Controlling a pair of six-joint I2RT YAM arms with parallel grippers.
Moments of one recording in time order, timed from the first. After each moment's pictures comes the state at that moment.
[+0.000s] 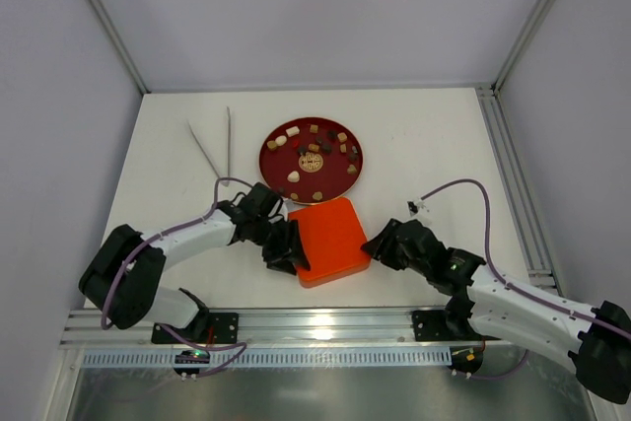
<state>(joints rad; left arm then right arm) -0.64 1.41 0.68 -0.44 0.59 -0.80 0.83 0.80 0.31 -0.23 0.17 1.13</state>
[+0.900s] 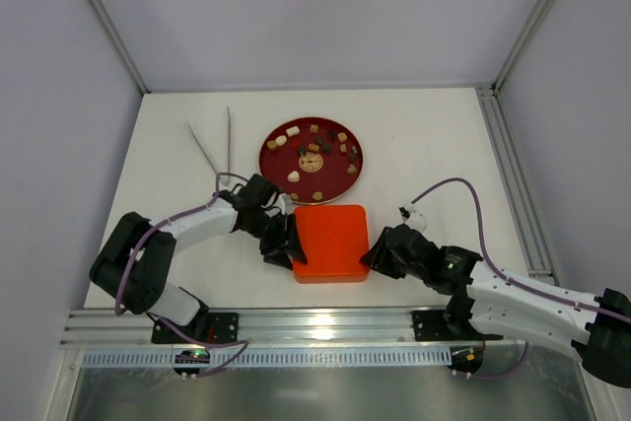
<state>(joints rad) -0.58 1.50 0.75 -0.50 0.65 -0.72 0.94 0.83 0.41 -0.44 0.18 1.18</state>
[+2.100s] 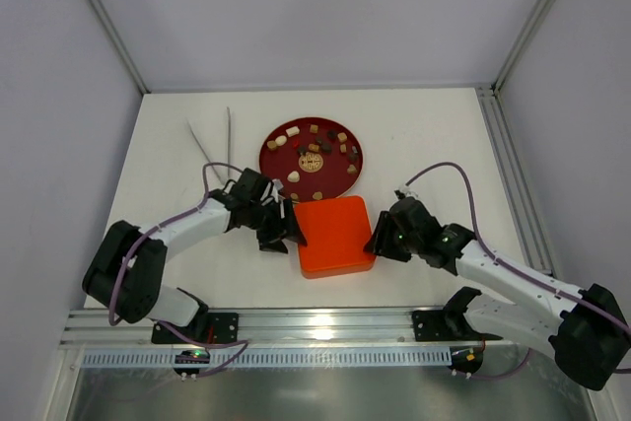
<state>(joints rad) -0.54 1.44 0.75 -0.43 0.52 -0.75 0.71 0.97 0.51 -0.46 0.01 0.90</state>
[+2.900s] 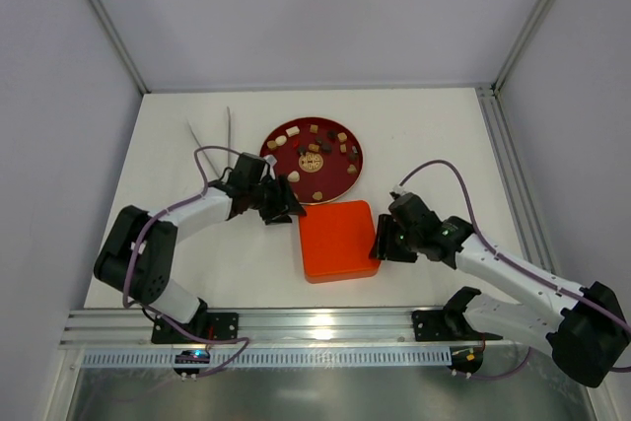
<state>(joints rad) -0.45 1.54 0.81 -0.19 0.42 -0.78 0.70 1.00 0.60 -0.62 -0.03 0.75</state>
